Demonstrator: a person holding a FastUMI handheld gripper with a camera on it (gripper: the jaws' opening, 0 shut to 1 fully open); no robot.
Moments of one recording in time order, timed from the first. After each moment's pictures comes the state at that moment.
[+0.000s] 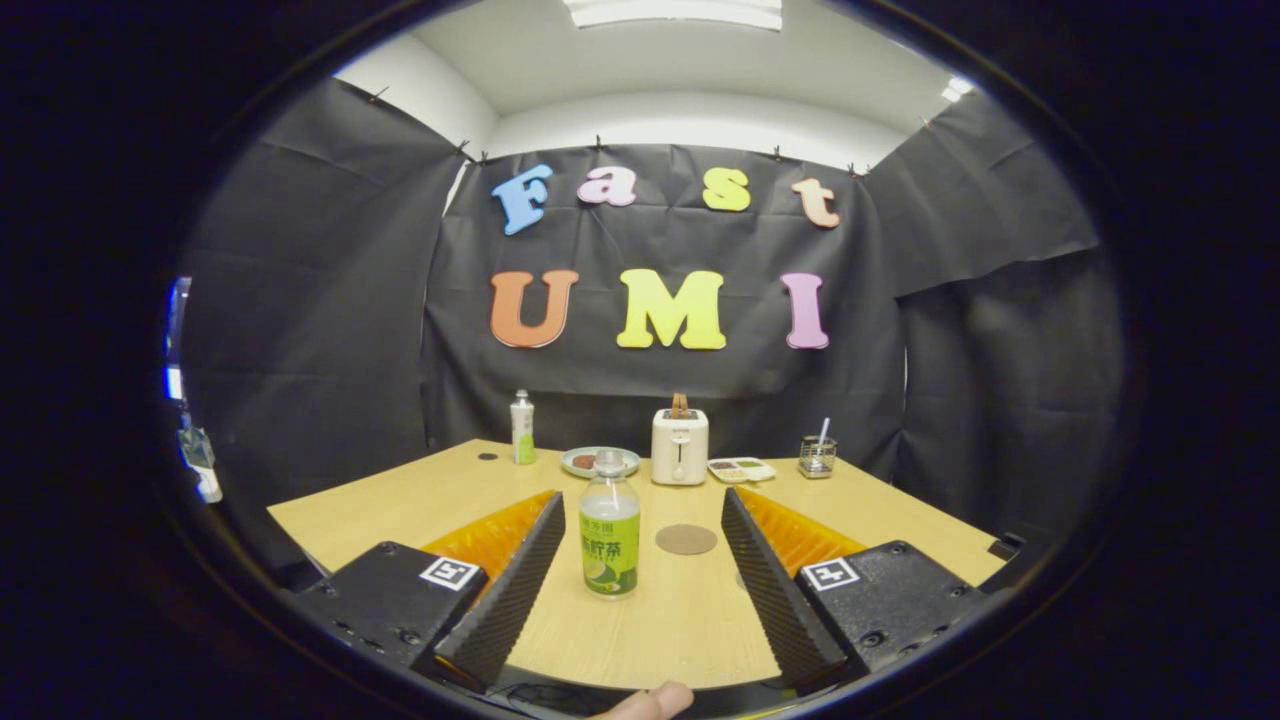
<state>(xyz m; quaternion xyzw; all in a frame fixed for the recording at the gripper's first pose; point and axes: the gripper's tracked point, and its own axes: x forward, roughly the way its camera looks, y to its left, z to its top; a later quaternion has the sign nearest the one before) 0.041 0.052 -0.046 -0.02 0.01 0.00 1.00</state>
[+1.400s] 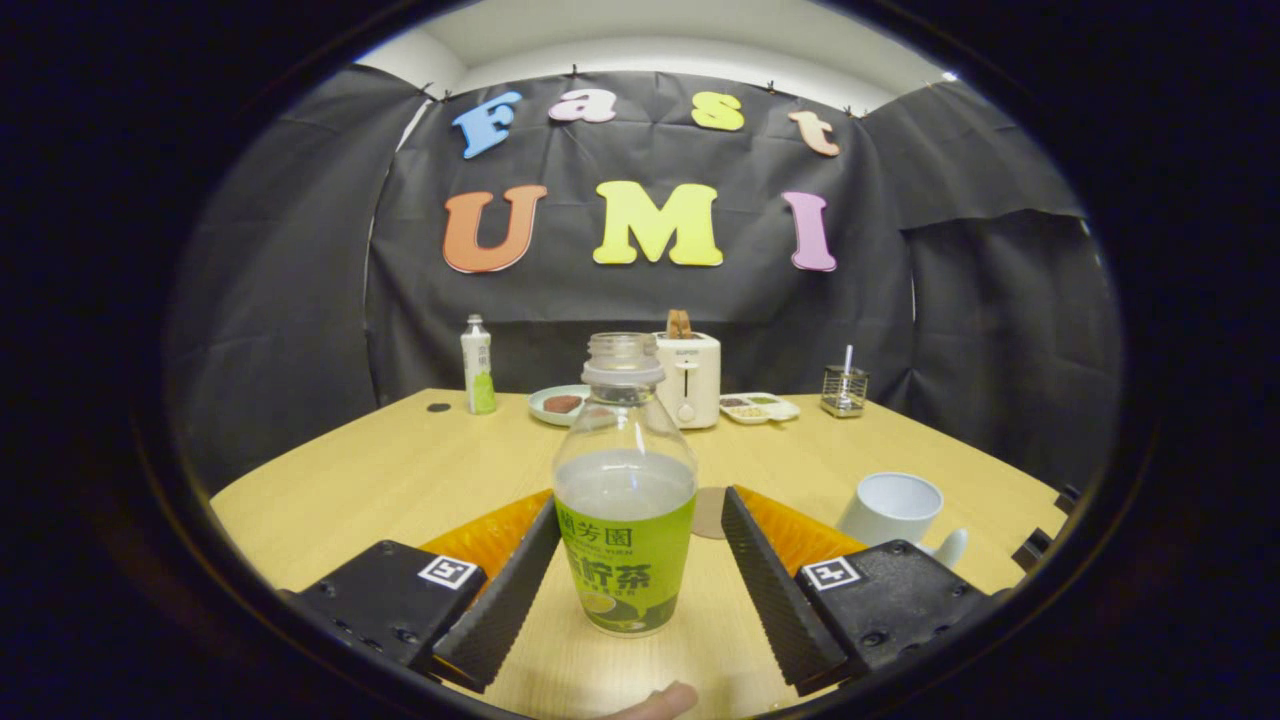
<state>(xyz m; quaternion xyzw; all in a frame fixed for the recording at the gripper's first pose) 0.201 0.064 -0.123 0.00 0.10 -0.05 0.99</state>
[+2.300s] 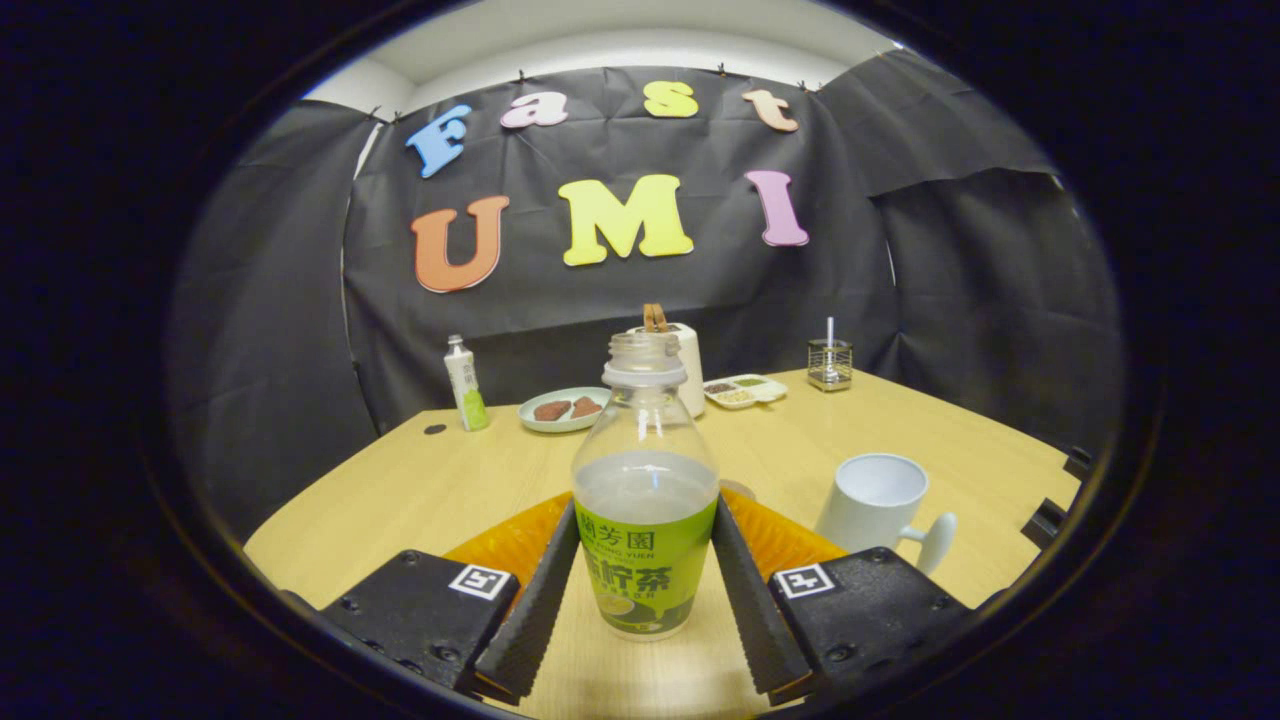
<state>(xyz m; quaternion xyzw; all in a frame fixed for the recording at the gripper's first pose) 0.185 0.050 -0.104 0.08 0.11 -0.05 0.99</state>
